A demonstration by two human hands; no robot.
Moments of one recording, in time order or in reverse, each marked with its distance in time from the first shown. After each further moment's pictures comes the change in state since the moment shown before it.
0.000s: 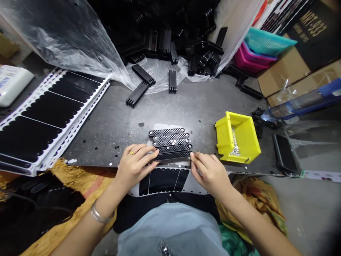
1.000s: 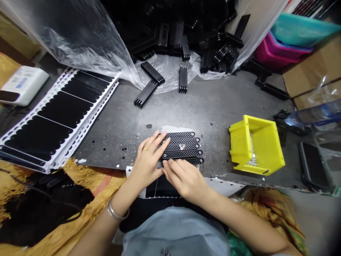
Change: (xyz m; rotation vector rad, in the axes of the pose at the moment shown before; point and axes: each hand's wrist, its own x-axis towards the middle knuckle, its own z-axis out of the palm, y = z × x) left_hand 0.011 0.008 0.016 -0.074 -0.238 -0.239; right_hand 0.051 -0.051 0.034 0.236 0.083 -0.199
